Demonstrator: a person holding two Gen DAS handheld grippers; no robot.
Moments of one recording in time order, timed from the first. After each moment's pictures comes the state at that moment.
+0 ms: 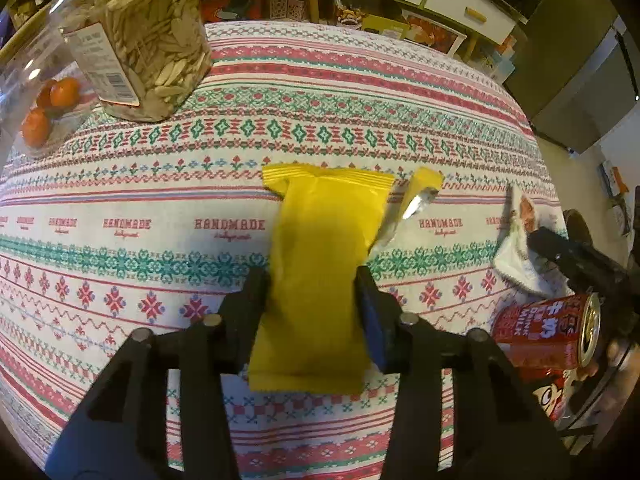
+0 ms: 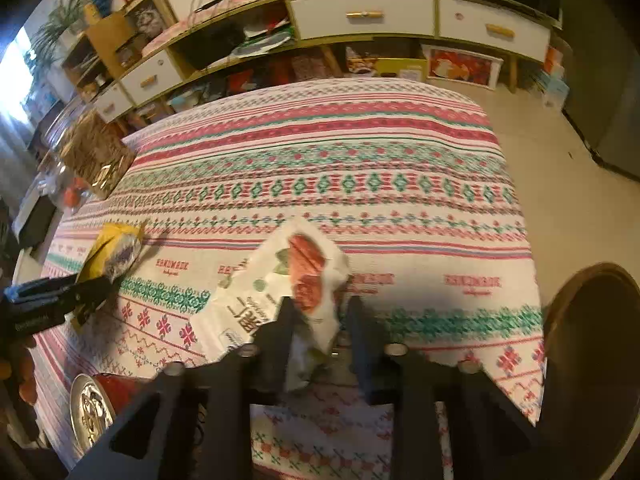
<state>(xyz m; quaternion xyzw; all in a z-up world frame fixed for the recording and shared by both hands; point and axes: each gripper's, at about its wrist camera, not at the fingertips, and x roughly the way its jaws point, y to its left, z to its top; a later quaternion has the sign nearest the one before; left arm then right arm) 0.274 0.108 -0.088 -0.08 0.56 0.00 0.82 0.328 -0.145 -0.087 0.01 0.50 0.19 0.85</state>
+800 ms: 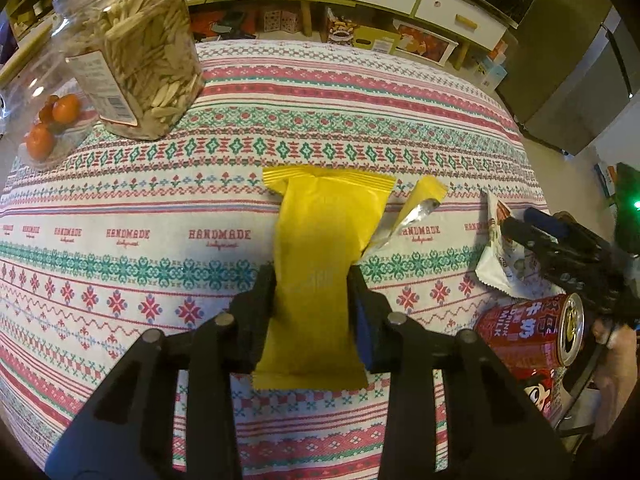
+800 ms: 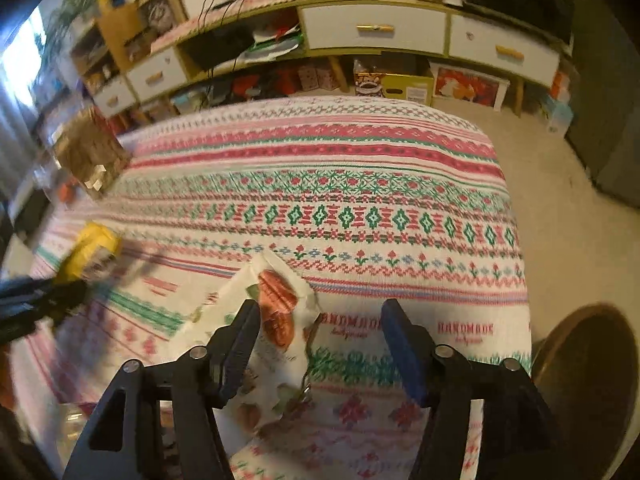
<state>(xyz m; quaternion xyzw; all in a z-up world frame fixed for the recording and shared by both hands) 0.262 0.093 -0.067 -0.08 0.55 0.00 0.83 0.346 -0.133 -0.092 -0.04 0.48 0.18 0.86</state>
